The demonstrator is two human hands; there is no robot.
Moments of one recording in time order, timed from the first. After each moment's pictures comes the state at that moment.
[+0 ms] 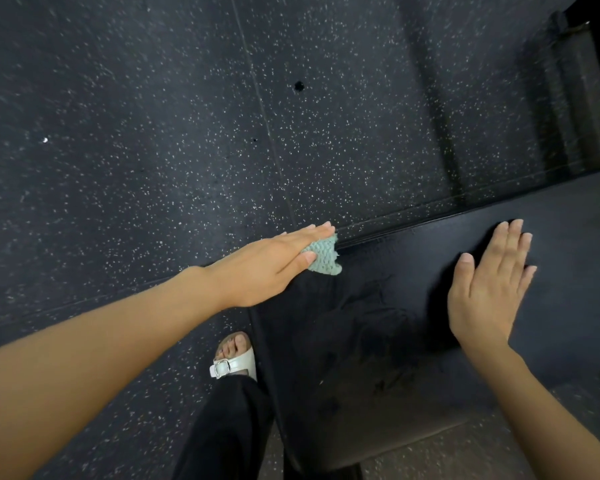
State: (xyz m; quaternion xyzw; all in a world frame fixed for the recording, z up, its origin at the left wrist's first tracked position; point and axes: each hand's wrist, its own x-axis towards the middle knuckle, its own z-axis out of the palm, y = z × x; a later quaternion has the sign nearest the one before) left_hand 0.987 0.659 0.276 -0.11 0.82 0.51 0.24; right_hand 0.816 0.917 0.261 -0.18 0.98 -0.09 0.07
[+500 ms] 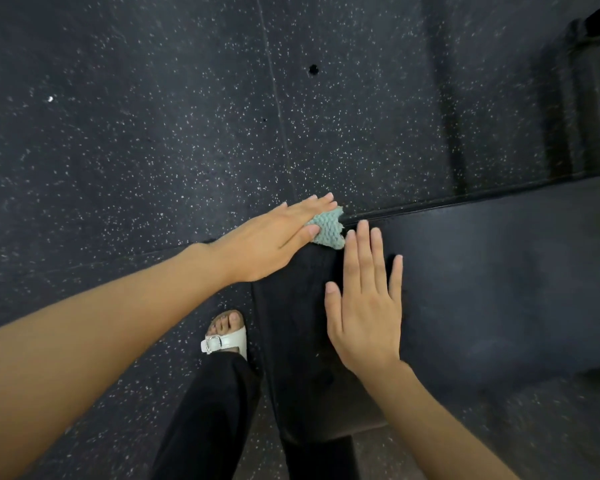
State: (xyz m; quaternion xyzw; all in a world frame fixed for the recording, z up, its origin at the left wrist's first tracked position) left_hand 0.999 0.669 0.267 -0.15 0.83 0.51 0.16; right_hand 0.938 0.865 0.266 -0.44 0.89 -0.05 0.10
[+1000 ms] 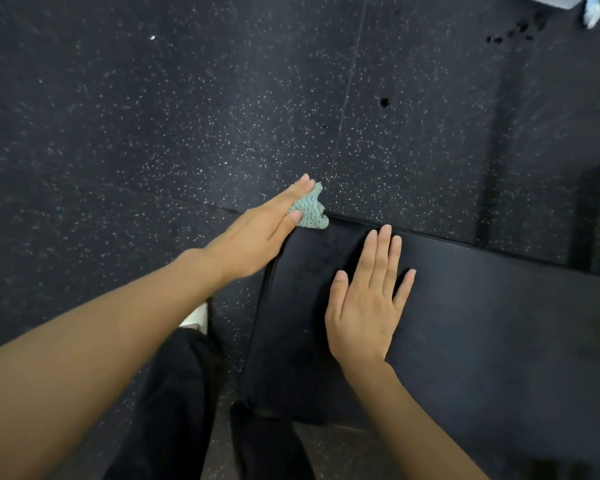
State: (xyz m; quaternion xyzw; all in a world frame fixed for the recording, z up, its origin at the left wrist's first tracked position) left_hand 1.060 0.717 0.268 -0.39 0.74 0.55 -0.02; right_hand 0.933 0.870 0.261 -0.48 0.87 -0.05 0.09
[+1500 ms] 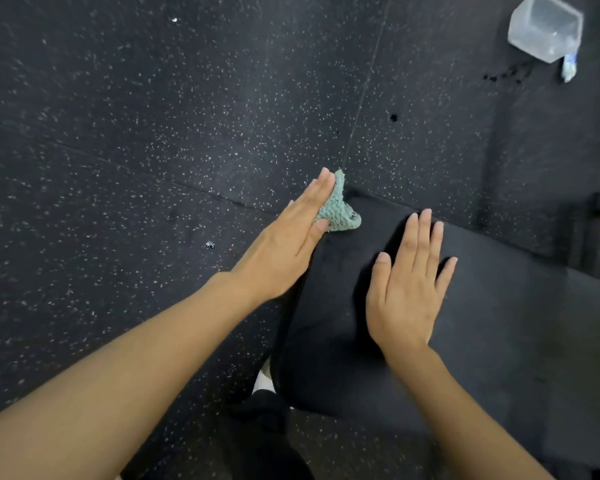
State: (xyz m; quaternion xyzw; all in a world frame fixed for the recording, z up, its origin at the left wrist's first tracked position) left_hand 1.088 0.771 0.242 -0.39 0.71 0.56 -0.18; right_hand 0.934 0.870 0.256 -0.50 0.86 -0.06 0.05
